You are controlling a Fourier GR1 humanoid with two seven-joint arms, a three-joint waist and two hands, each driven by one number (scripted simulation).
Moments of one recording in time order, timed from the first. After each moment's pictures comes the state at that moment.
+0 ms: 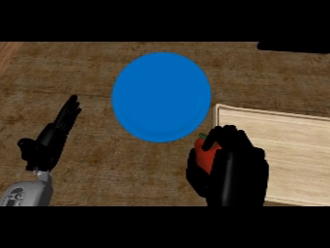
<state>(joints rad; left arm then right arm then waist) -0.12 0.20 0.05 -1.35 -0.01 -0.09 -0.10 -0.22 -0.04 0.69 -1.91 1.56 -0.06 1.13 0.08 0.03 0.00</state>
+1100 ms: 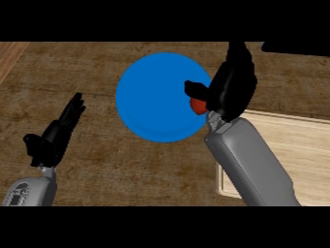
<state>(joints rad) -0.14 0.19 0.04 -1.33 -0.01 -0.09 -0.09 -0.69 -0.01 0.30 -1.35 1.26 -0.50 1.12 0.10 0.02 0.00</state>
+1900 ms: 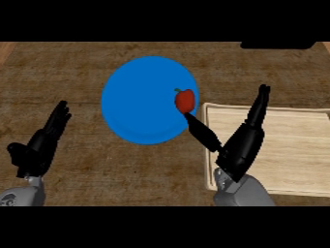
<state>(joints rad) -0.08 0.21 0.09 -1.33 0.00 -0.08 -0.12 -0.28 0.00 0.46 -1.59 1.21 -1.02 1.04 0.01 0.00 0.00</state>
